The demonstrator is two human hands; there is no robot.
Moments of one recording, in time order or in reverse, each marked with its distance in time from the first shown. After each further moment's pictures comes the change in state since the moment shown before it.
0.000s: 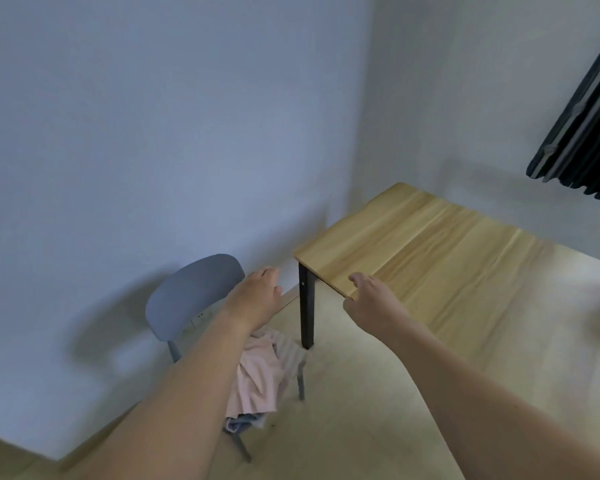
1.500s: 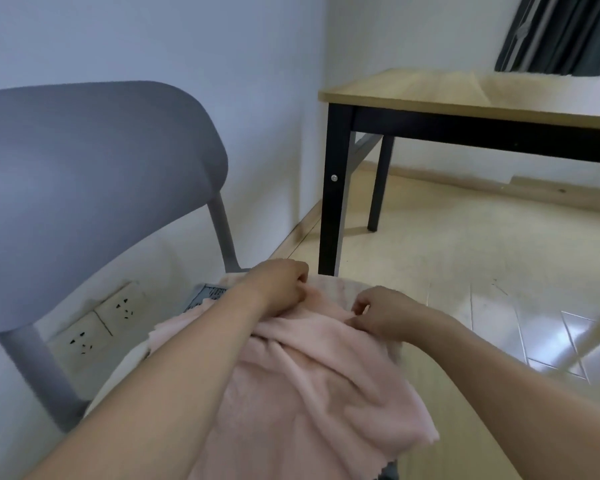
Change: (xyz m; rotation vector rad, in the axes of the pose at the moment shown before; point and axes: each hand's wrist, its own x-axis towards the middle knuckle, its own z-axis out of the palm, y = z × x) left_hand 0.248 -0.368 0.454 0.124 -0.198 0.513; right_hand 0.267 0.117 0.560 0.032 -0.021 0.337
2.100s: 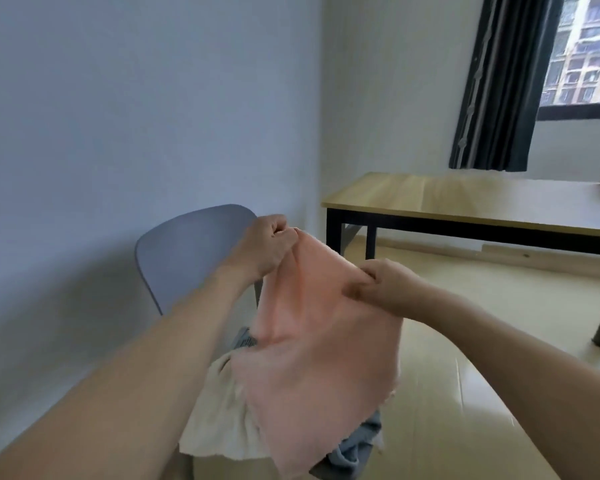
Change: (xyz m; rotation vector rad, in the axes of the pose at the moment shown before) left_hand -0.196 0.066 -0.197 -0.590 0.589 0.156; right_hand -0.212 -0.093 -0.085 0.072 0.397 -0.331
